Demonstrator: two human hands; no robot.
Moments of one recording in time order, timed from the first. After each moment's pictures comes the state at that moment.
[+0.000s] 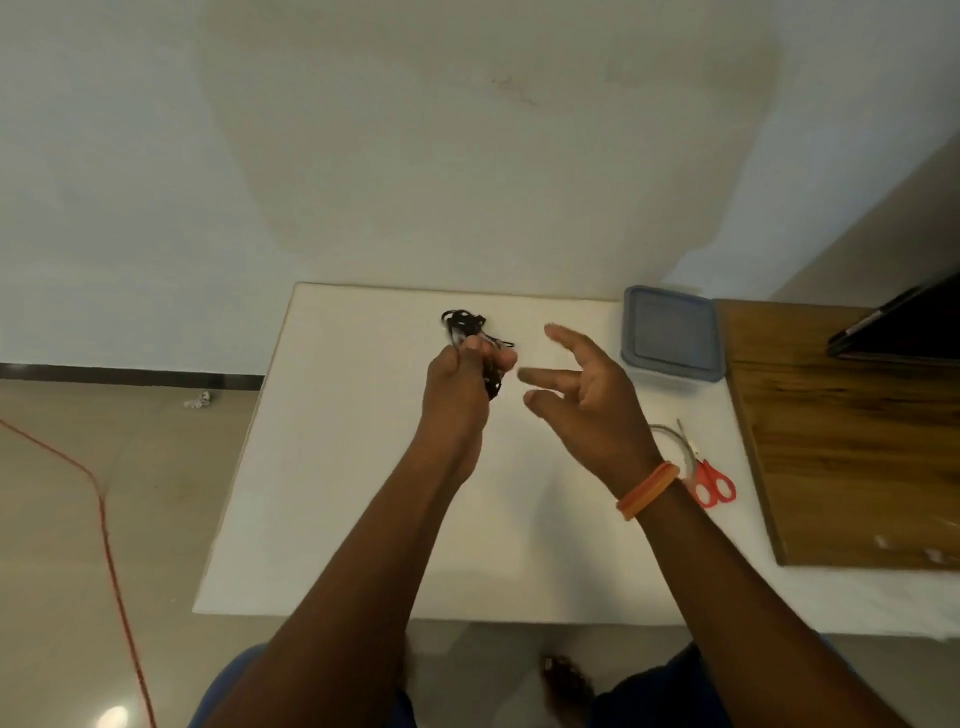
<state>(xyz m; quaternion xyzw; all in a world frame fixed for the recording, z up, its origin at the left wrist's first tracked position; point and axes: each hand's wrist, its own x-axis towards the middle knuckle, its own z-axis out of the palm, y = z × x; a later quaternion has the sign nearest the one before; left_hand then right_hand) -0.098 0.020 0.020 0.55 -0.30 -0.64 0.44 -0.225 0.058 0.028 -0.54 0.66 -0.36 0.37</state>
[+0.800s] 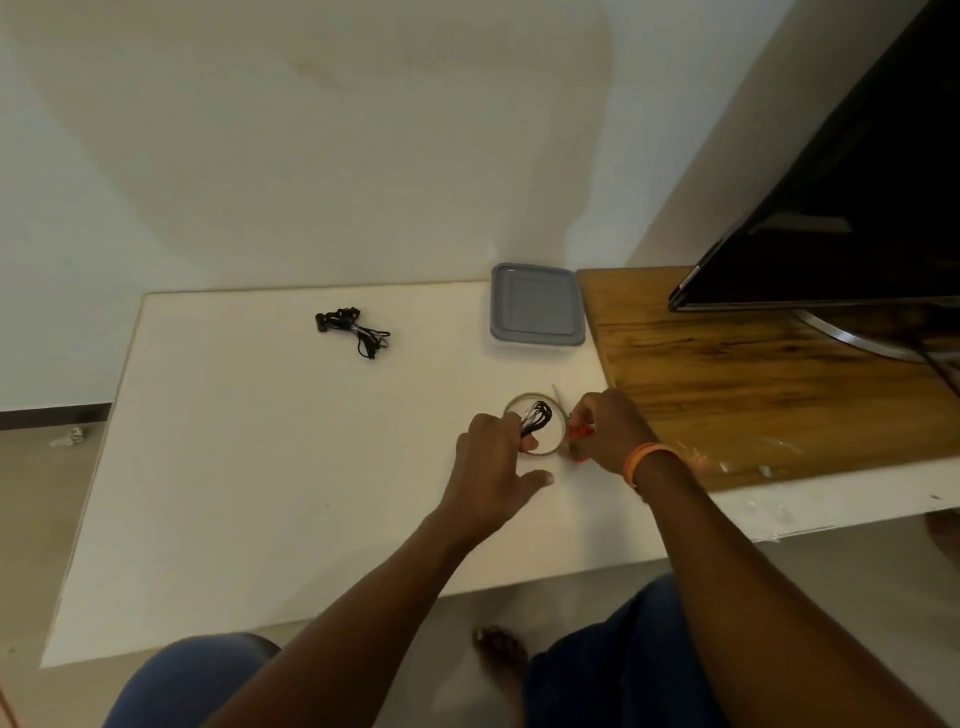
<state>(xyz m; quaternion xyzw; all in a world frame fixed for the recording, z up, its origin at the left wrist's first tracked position) -0.211 0.102 -0.056 0.46 -0.79 -0.38 0.15 -0.399 0.112 -0.044 -0.50 0.81 -0.07 0.30</state>
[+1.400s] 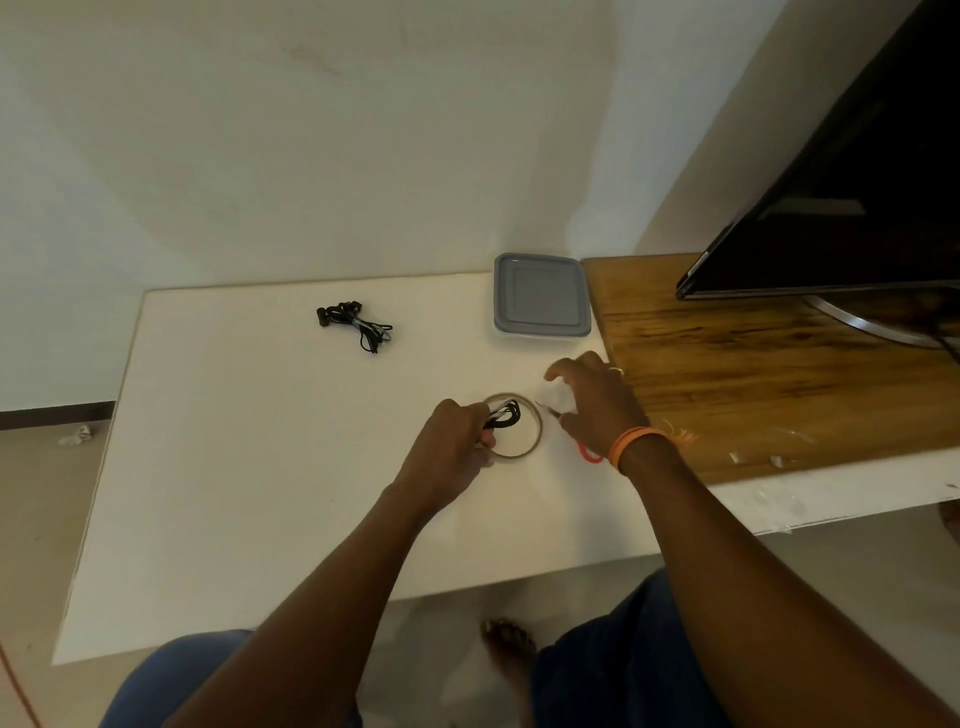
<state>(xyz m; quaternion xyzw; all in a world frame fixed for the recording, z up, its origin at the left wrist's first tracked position) -0.177 0.065 -0.070 0.46 -0.79 -0.39 0.09 -0.385 0.096 -0.045 -0.60 0.77 -0.03 0.18</state>
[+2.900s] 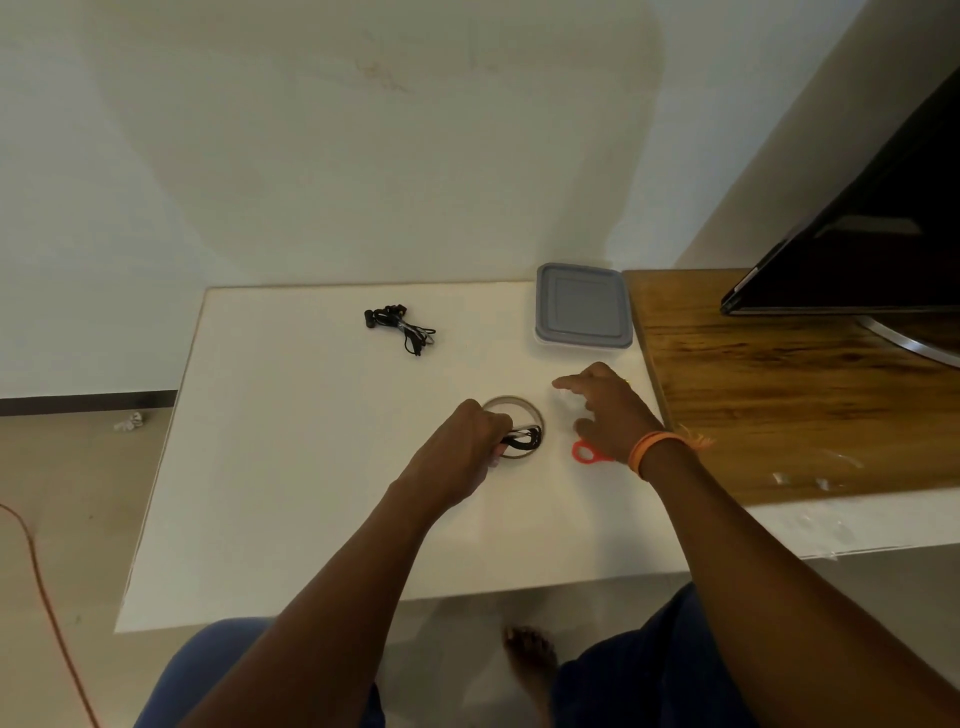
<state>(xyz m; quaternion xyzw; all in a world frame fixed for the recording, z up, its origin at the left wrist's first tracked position) -0.143 0.056 -0.063 0.36 -0.88 -0.28 0.12 -0.366 0.081 -0.051 -0.61 0.74 -0.08 0.28</state>
